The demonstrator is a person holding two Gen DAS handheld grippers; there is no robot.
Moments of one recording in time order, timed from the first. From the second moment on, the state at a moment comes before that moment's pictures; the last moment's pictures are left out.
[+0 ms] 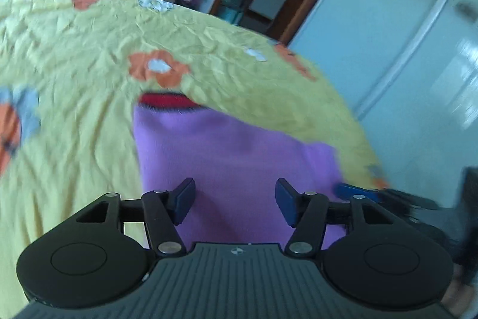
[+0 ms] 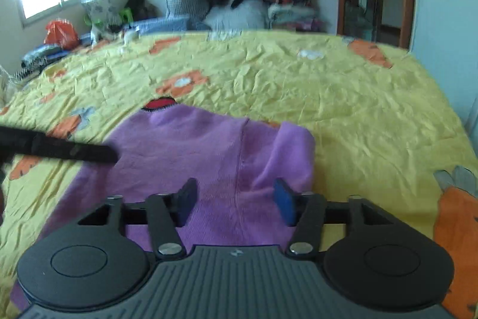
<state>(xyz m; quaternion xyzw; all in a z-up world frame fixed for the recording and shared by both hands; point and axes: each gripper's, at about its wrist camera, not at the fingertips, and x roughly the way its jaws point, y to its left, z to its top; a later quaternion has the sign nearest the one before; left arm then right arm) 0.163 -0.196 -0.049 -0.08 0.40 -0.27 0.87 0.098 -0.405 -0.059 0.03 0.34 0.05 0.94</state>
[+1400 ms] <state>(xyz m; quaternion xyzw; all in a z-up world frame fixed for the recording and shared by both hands) 0.001 -0.157 -0.080 0.03 0.44 -0.17 0.88 -0.077 -0.369 -0.091 0.02 0.37 0.03 0.93</state>
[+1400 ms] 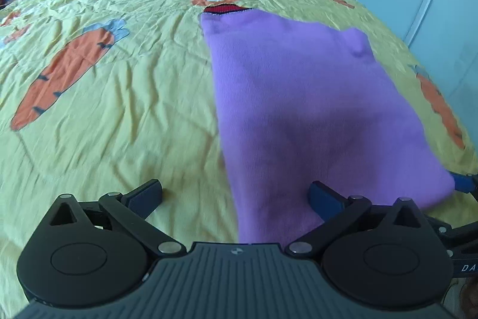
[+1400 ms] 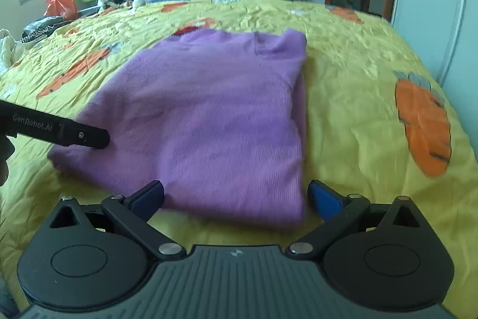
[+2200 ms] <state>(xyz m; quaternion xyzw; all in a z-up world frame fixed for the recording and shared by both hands) 0.121 -0.145 -0.076 -0.16 0.48 -0.29 0.81 0.036 -0.429 -0.089 0.16 0.35 0.06 0.92</state>
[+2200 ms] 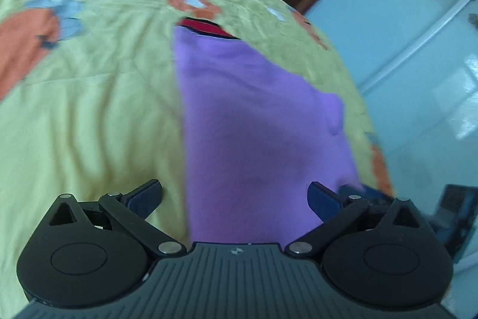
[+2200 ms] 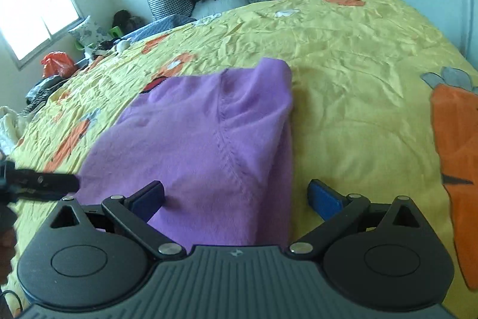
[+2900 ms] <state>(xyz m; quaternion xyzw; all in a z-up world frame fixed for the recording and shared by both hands) 0.089 -0.090 0.004 -0.11 0.44 -0.31 0.84 0.000 -0.324 -0.001 0.12 0.28 0.11 0.95</state>
